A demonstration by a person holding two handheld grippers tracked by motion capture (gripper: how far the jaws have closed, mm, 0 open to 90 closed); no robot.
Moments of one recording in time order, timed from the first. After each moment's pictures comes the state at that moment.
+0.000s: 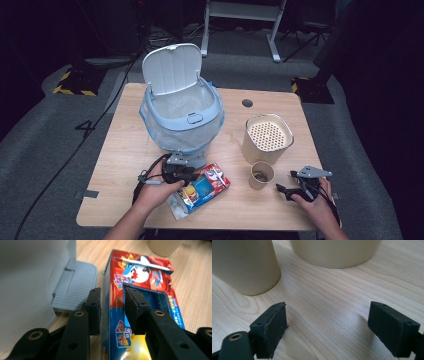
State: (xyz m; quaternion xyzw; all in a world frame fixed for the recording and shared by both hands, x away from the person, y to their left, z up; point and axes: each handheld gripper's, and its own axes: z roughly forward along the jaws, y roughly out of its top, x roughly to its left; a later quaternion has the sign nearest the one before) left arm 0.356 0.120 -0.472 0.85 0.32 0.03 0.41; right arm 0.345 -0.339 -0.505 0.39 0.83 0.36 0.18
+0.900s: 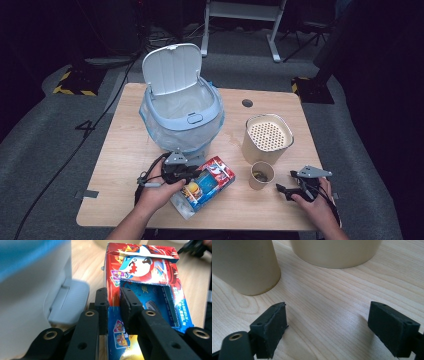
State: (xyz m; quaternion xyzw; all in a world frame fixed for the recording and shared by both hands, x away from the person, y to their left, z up) left arm 0.343 0.117 -0.445 0.83 0.31 0.06 0.46; right arm 0.345 -0.339 -0.505 0.39 0.83 0.36 0.18
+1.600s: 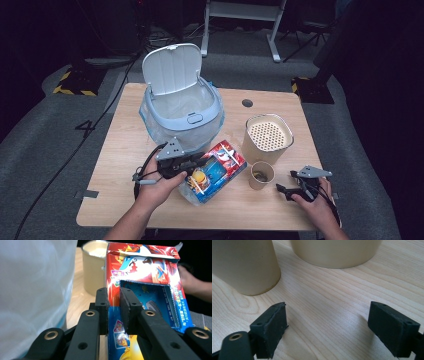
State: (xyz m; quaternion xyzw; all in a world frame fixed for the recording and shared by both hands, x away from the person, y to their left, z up) left arm 0.333 0.116 -0.388 0.78 0.28 0.09 0.55; right arm 0.345 -0.339 -0.505 0.39 0.83 0.36 0.18
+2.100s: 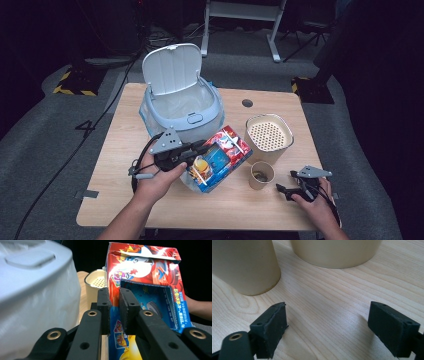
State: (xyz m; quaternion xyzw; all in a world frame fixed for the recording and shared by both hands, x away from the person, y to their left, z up) left arm 0.331 0.116 -0.344 0.76 0.25 0.13 0.58; right arm 0.345 -0.339 -0.505 0.39 0.83 0.36 0.18
